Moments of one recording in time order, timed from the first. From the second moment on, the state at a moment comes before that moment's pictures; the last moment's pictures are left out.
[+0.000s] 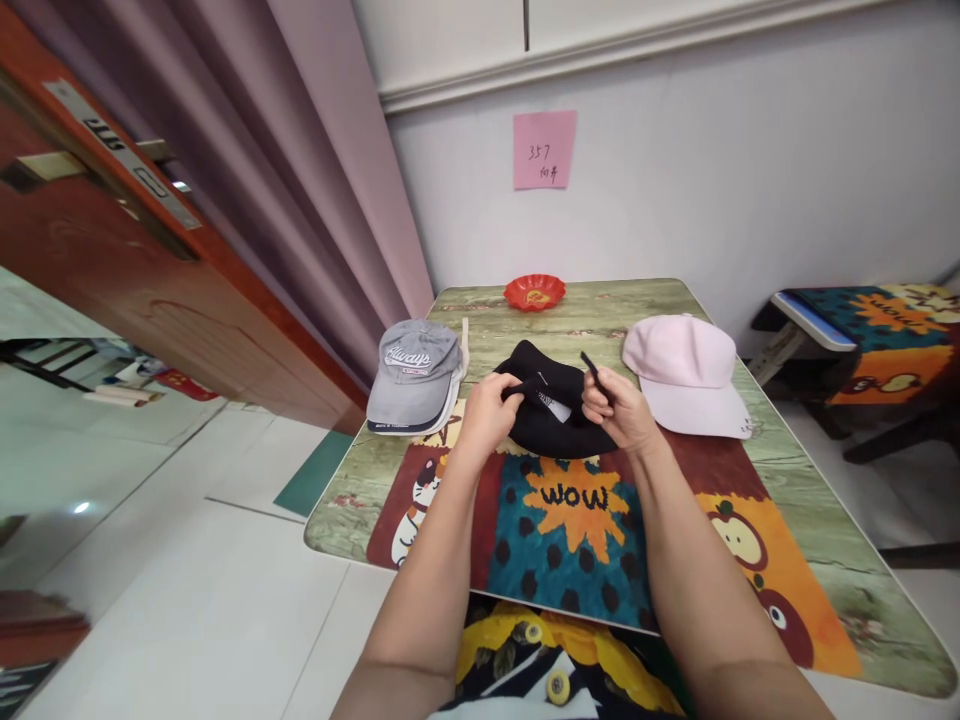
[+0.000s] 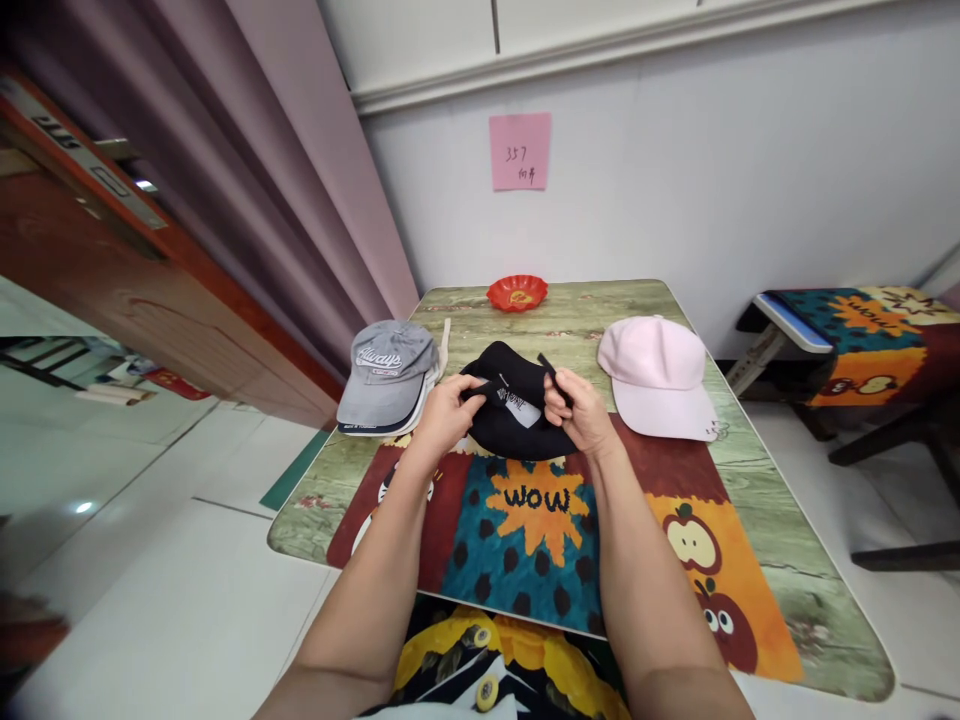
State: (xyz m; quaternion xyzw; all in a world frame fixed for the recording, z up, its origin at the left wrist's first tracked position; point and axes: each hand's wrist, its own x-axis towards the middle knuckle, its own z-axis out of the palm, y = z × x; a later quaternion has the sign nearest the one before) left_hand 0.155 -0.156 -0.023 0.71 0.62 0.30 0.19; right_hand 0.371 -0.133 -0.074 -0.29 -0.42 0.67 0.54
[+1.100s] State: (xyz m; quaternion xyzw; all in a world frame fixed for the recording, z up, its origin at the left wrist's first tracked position) left_hand 0.191 -0.142 0.002 0.52 0.50 0.50 0.47; right_hand 0.349 -0.124 -0.023 -0.40 -0.50 0.61 0.48
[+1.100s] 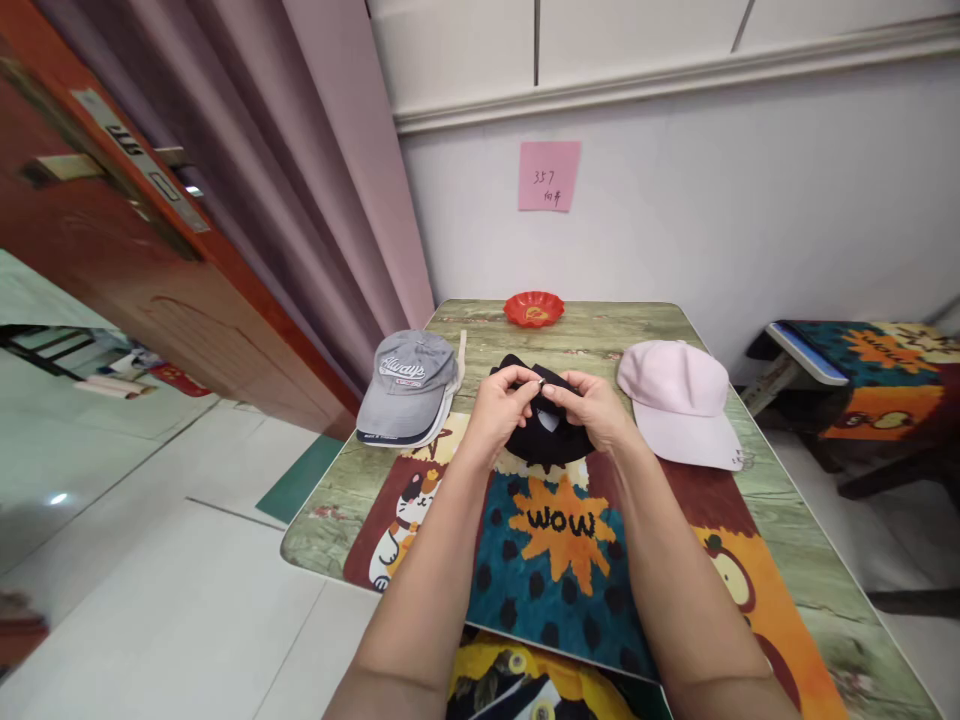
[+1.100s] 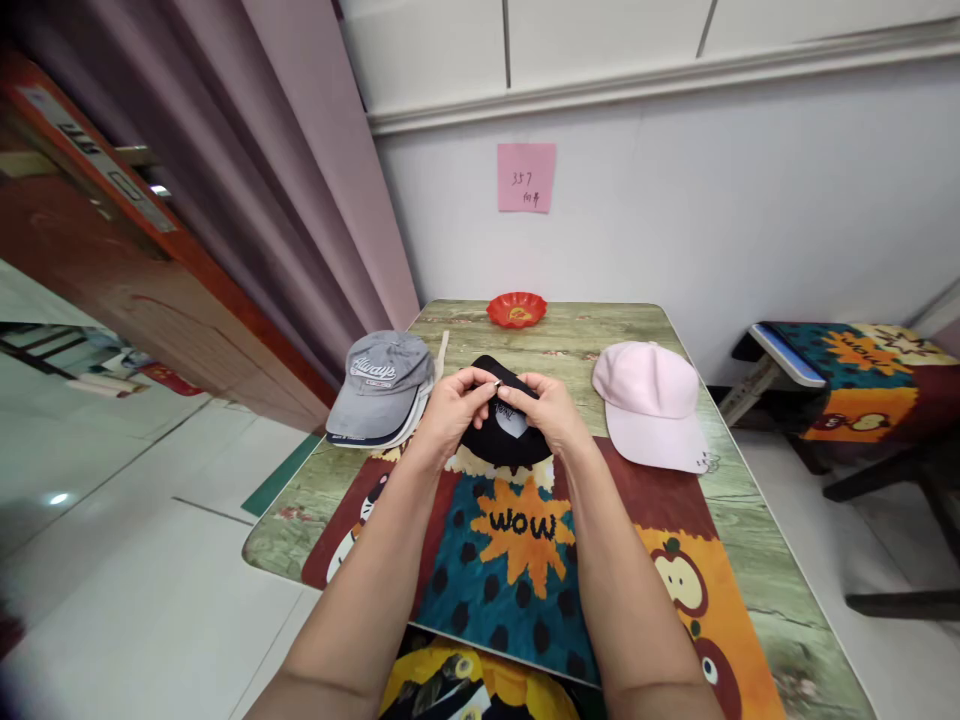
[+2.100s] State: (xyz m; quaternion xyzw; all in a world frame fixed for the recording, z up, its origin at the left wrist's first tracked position) left_hand 0.174 -0.168 -0.020 0.59 0.51 0.56 0.27; right_hand 0.347 -0.137 -0.008 -0.38 -0.54 0.59 0.47
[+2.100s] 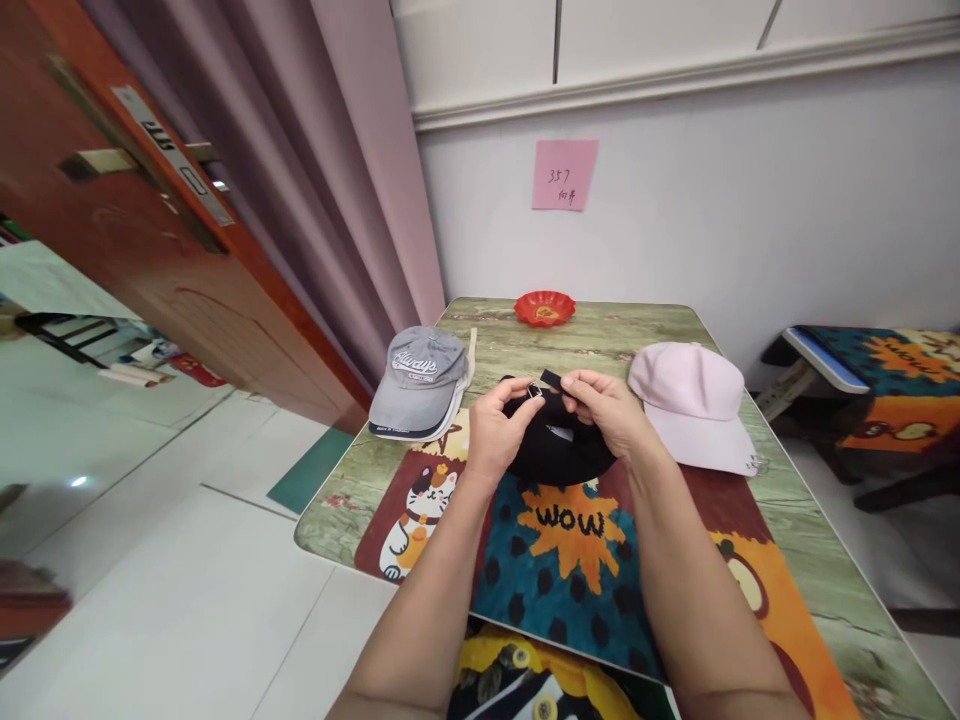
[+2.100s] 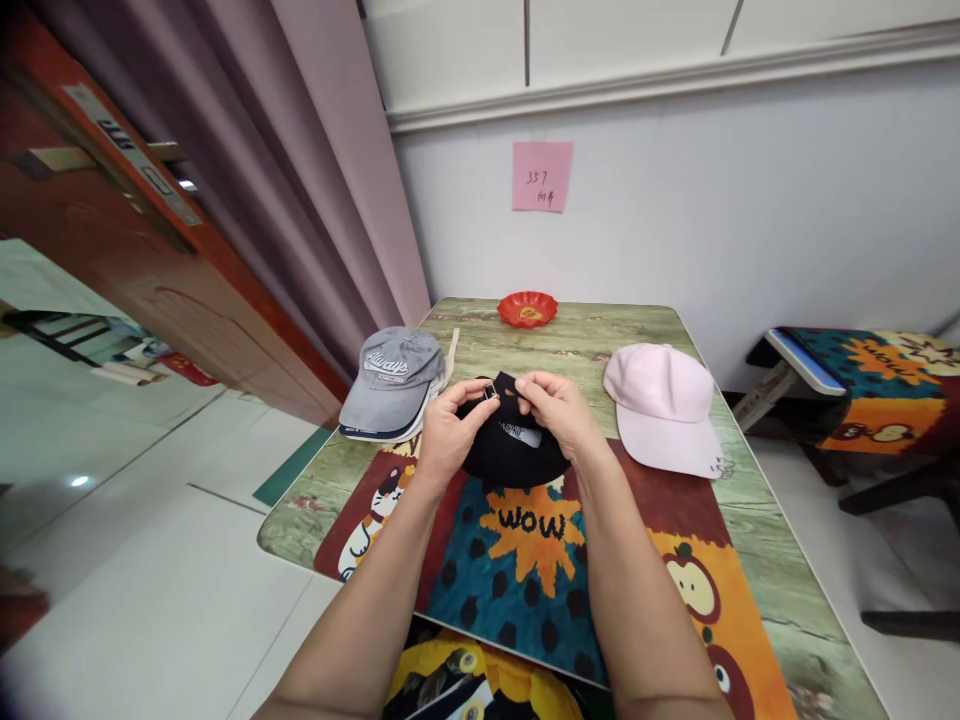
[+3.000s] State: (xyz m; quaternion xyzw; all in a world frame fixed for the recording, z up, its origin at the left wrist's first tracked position) left_hand 0.171 -0.168 -0.022 0.54 0.48 0.60 0.33; right_hand 0.340 -0.139 -0.007 -0.36 -0.58 0.61 0.40
